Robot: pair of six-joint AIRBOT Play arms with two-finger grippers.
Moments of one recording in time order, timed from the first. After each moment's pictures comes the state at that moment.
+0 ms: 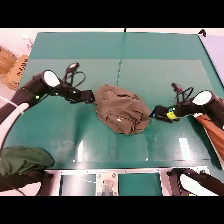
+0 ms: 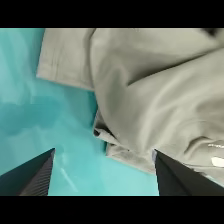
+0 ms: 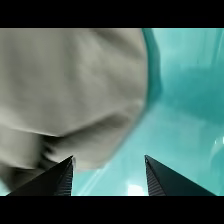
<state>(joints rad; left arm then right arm) -0.29 -1.40 1.12 1.03 -0.94 -1.46 -0.05 -1.14 0.74 -1.11 1.09 1.54</state>
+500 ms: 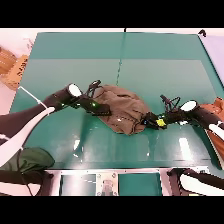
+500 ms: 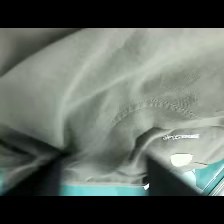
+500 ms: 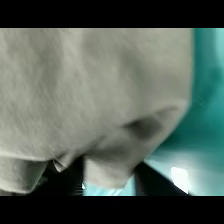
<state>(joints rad) -0.45 -1.59 1.09 0.75 -0.90 -1.29 -0.03 -1.30 0.62 -0.86 1.00 1.38</state>
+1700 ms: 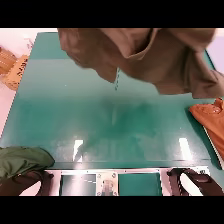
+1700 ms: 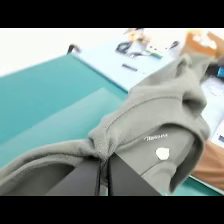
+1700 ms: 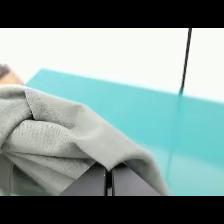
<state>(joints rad) -0.23 -1.07 1.85 0.75 -1.14 -1.22 -0.12 -0.80 1.63 -1.01 1.11 1.30</state>
